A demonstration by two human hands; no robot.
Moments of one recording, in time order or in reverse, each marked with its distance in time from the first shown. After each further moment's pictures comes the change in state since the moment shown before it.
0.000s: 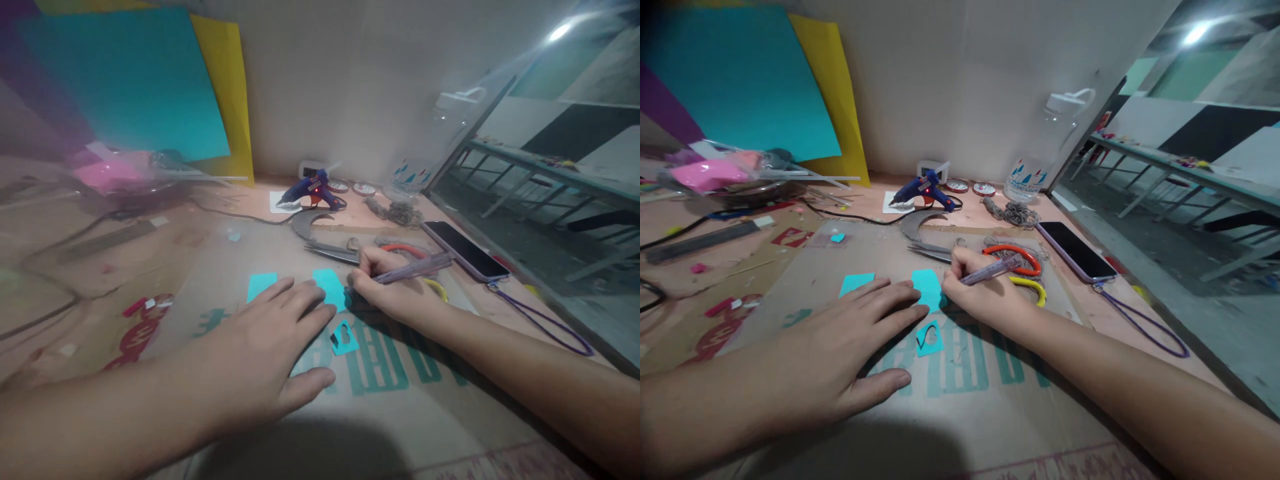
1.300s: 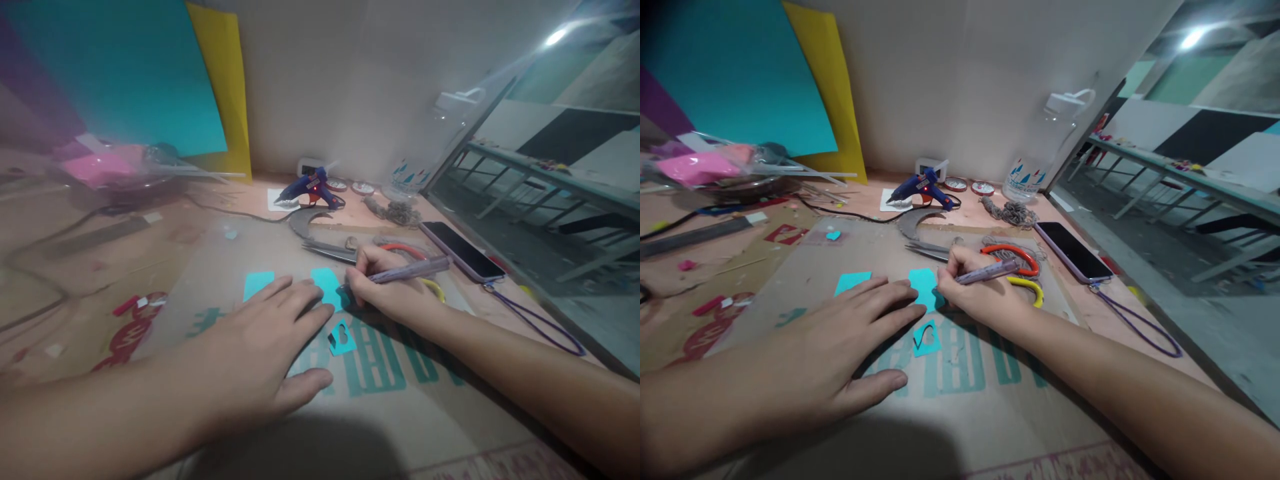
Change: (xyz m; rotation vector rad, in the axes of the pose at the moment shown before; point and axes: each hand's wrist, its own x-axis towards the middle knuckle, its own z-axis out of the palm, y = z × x) left_hand 0.000 0.000 0.000 0.003 0.040 0.024; right_hand -0.003 0.002 0.002 0.124 -0.046 0.124
